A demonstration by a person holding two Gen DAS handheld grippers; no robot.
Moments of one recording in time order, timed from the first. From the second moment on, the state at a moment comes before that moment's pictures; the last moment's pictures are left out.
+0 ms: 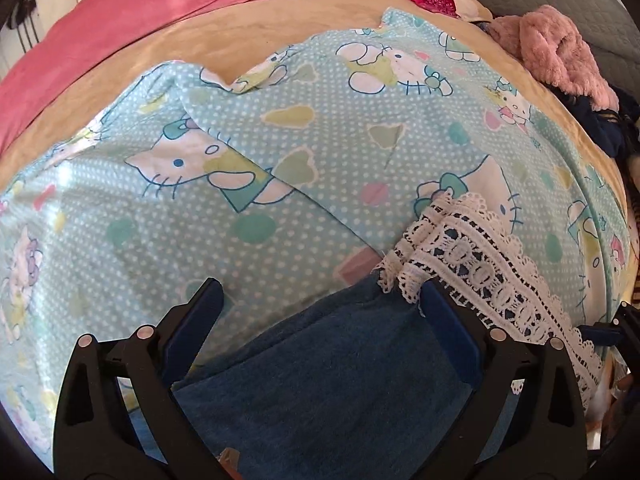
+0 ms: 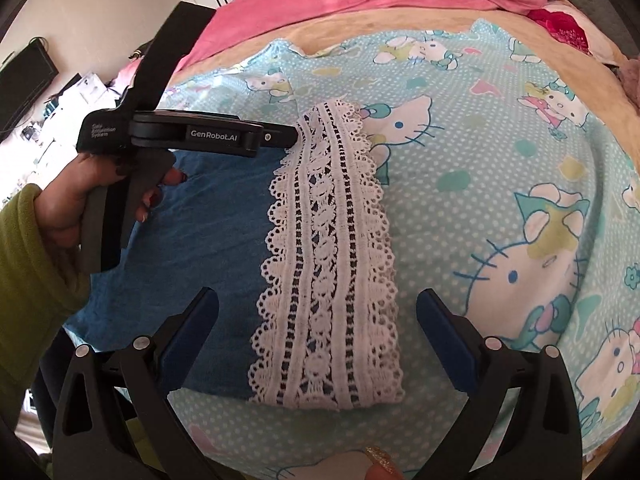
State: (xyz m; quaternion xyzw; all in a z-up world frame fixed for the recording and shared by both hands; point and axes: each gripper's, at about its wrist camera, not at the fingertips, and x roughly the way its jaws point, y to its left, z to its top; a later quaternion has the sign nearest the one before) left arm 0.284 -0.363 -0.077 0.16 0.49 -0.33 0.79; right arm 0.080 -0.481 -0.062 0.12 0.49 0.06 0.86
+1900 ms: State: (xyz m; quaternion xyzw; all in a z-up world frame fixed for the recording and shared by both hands) left arm 0.254 -0.286 -0.021 0.00 0.44 -0.36 0.82; right arm 0.089 -0.407 0.000 0.11 0.43 0.16 0.88
